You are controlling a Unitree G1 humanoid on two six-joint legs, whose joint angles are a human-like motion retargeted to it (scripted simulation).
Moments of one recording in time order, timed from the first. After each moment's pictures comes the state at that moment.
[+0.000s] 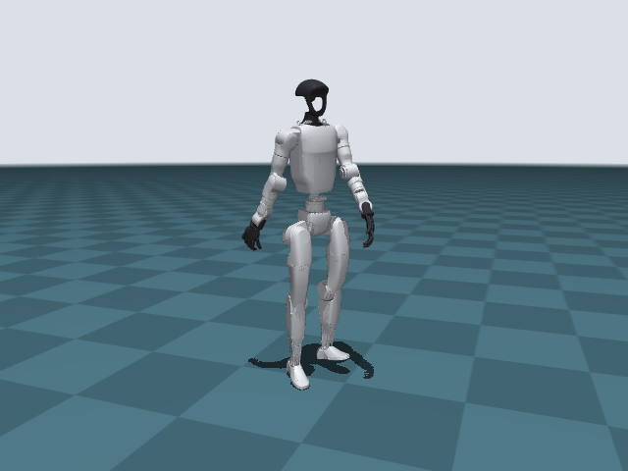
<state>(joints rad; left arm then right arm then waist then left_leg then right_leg) -0.49 -0.07 -0.23 1.28 0.31 0.17 -0.18 0.22 -0.25 -0.14 1.70 -0.44 0.23 0.15 0.01 0.01 -0.11 -0.07 -0.07 0.03 0.01 -0.34 0.00 -0.07 -0.10 -0.37 0.00 0.08 0.03</state>
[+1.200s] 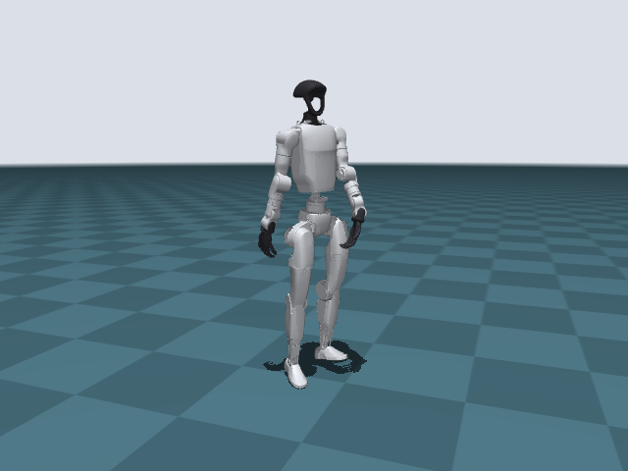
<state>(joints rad) -0.31 -0.07 -0.04 1.38 0.29 0.30 -0.51 0.18 -0.20 -0.27 1.70 -0.31 0.17 0.20 -0.05 -0.02 -0.22 -0.08 -0.10 -0.06 0.00 -0.33 0.00 -0.01 -0.11 -0.47 -0.04 0.06 0.05</state>
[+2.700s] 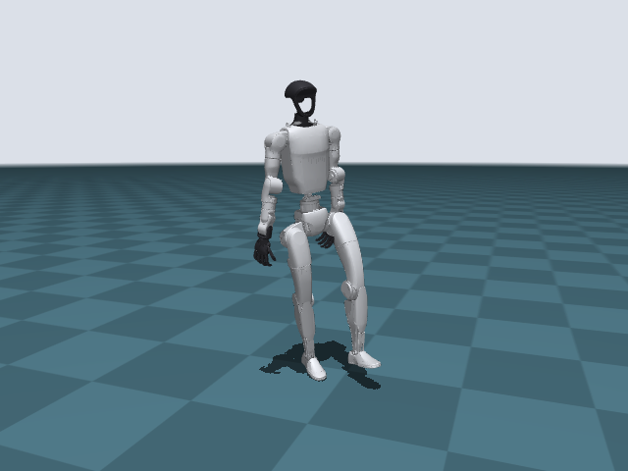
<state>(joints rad) 0.01 0.01 0.26 1.54 0.12 0.32 -0.27 -0.01 -0.24 -0.08 1.59 -0.49 0.11 0.08 0.01 -0.03 -0.01 -0.51 -0.11 0.05 0.41 -0.17 0.01 0.01 0.00 -0.21 0.04 0.01 -0.08</state>
